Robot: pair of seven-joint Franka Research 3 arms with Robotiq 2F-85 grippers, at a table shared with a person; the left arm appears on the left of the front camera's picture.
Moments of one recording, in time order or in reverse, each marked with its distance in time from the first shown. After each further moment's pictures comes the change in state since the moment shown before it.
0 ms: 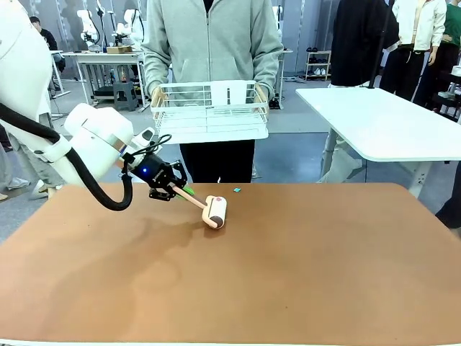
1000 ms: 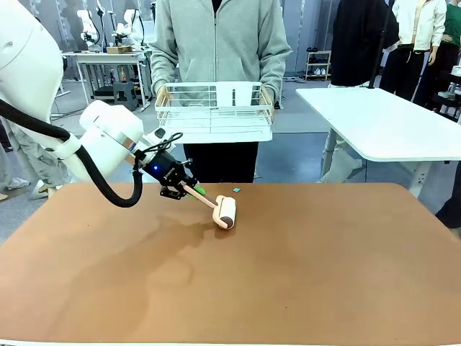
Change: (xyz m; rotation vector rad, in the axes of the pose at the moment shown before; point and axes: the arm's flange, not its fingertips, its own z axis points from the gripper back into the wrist) left arm 0.002 -0.022 -0.015 -0.010 0.067 -0.055; right arm 0.000 0.000 0.000 0.000 0.000 0.000
